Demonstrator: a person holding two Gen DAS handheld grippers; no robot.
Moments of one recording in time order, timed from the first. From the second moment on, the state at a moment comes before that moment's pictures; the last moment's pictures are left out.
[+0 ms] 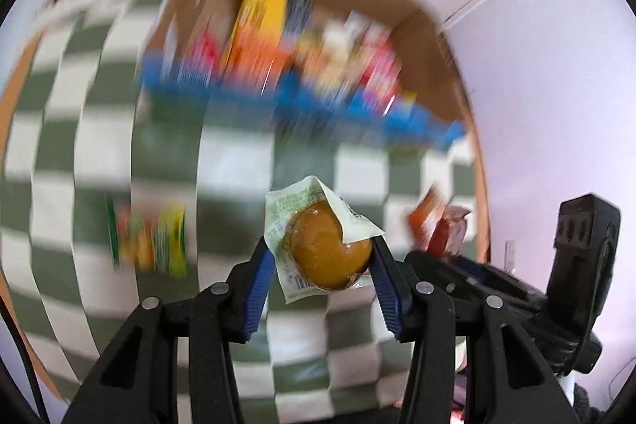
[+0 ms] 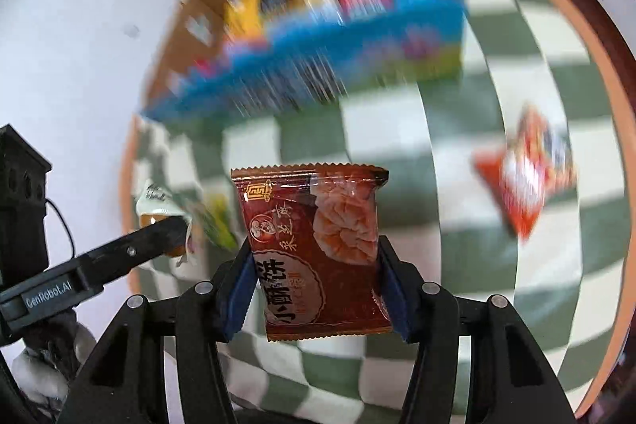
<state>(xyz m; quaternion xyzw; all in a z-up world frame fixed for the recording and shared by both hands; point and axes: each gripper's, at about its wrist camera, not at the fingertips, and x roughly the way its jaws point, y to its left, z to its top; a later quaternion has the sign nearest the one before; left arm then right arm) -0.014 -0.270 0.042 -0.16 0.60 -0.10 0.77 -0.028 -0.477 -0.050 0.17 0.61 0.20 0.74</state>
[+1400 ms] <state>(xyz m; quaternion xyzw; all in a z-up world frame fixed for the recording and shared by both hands) 0.199 -0.248 0.002 -0.04 0.62 0.00 0.78 0.206 -0.464 -0.069 0.04 0.62 0.07 0.78</state>
